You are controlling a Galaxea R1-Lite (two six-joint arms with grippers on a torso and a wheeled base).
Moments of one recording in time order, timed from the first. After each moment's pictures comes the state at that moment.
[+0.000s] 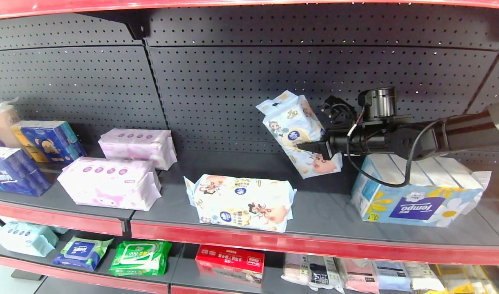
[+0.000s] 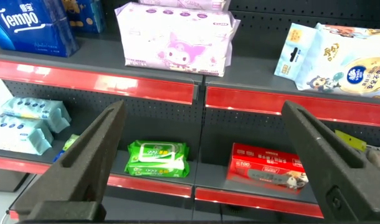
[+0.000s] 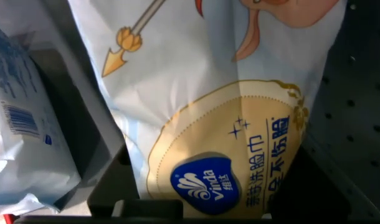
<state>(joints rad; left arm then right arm) 0.01 0.00 0.00 0.00 0.03 -0.04 0.25 2.09 -1.41 -0.22 0.49 -0.40</state>
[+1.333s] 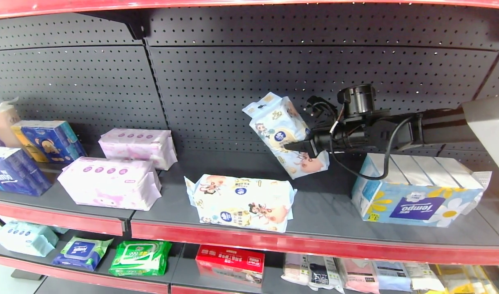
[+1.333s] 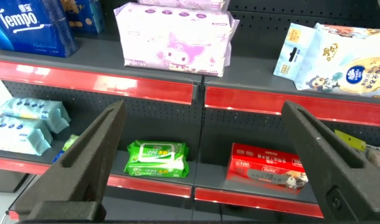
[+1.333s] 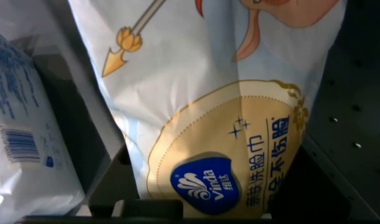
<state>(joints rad) 0.01 0.00 0.00 0.00 0.03 -0.04 0.31 2.17 -1.60 -0.06 0.47 -0.40</state>
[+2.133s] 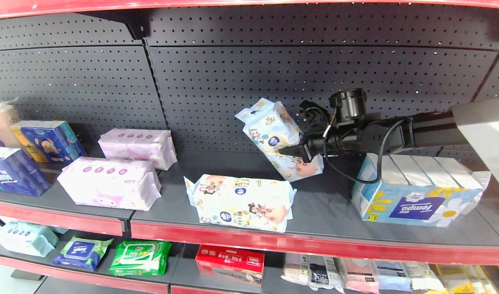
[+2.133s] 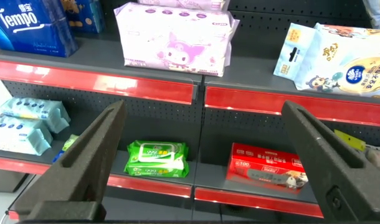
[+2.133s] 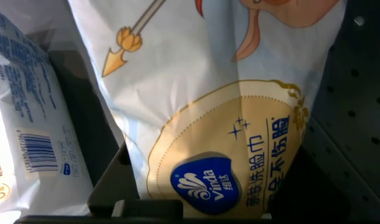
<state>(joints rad) 0.01 0.00 0.00 0.00 0.03 -0.04 0.34 2.19 -1.60 -0.07 0.47 -0.42</state>
